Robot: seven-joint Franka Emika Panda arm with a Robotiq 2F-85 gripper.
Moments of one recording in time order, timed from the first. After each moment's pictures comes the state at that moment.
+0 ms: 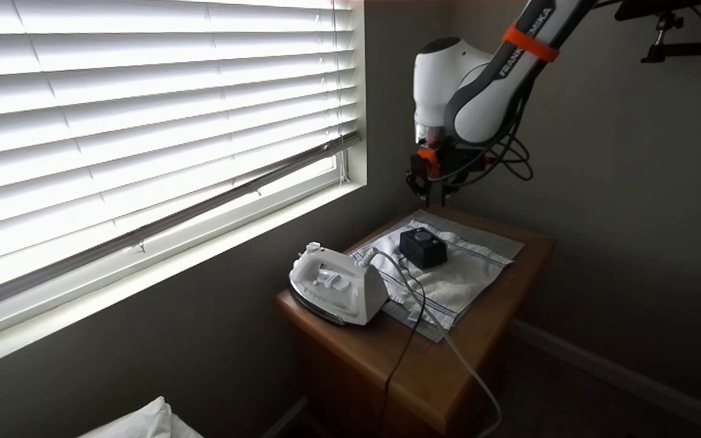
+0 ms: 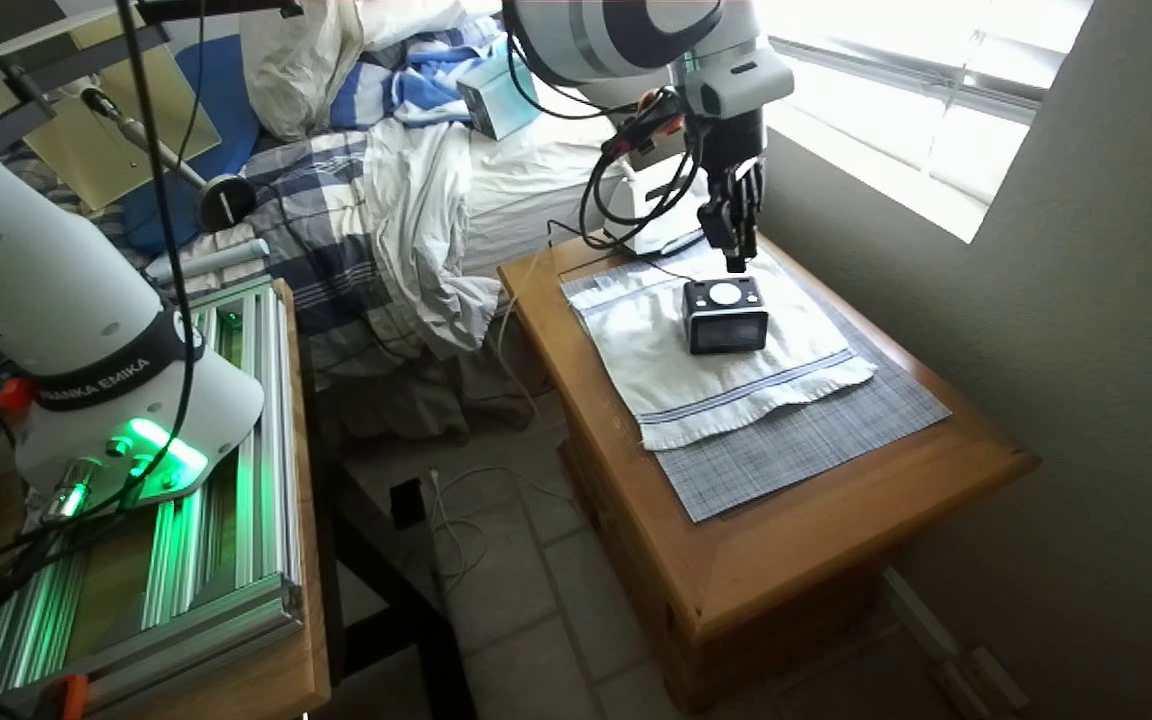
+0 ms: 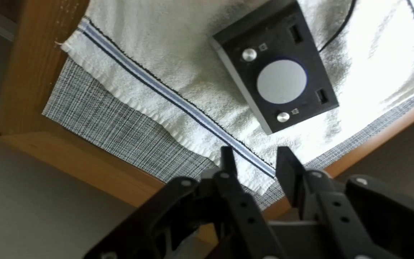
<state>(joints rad) 0.10 0.56 -0.20 -2.01 -0.33 2.65 1.18</state>
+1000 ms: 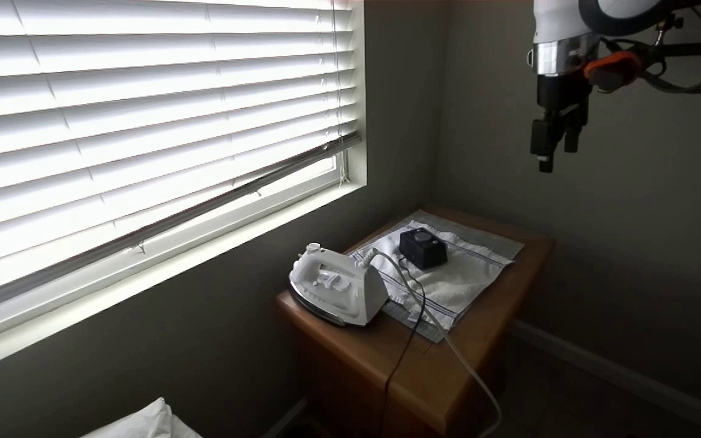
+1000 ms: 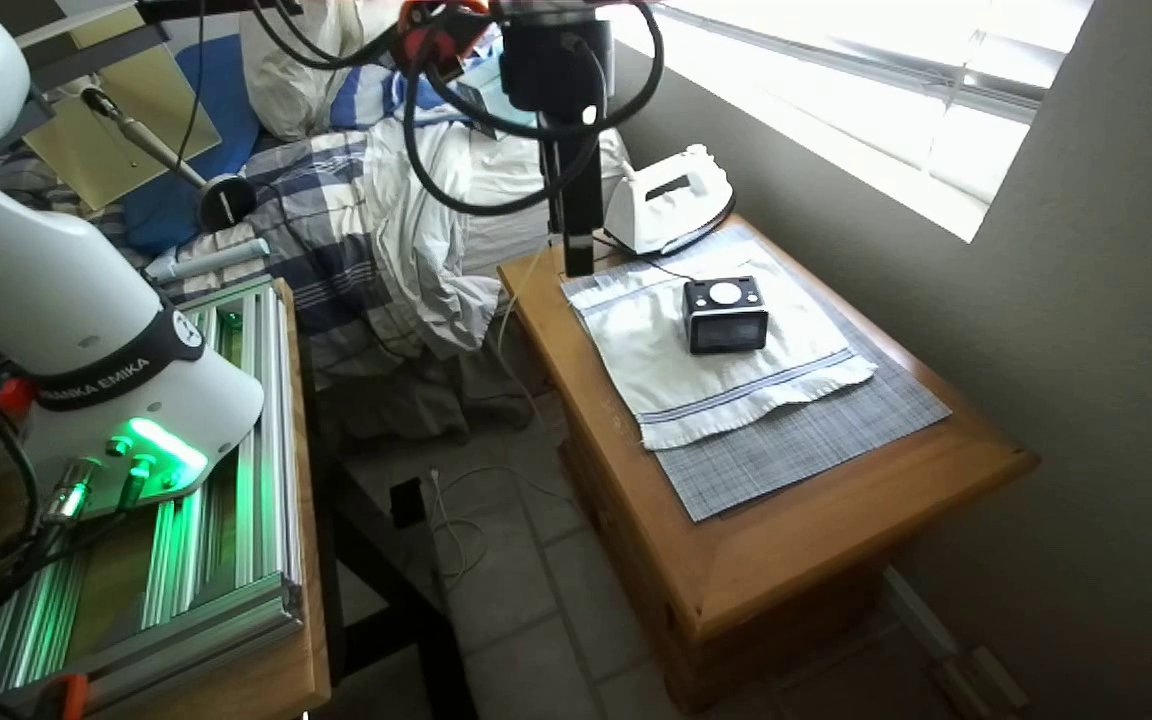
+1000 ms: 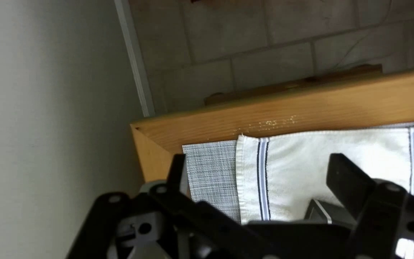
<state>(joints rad) -0.19 -0.11 -0.06 -2.53 -0.30 2.31 0.19</state>
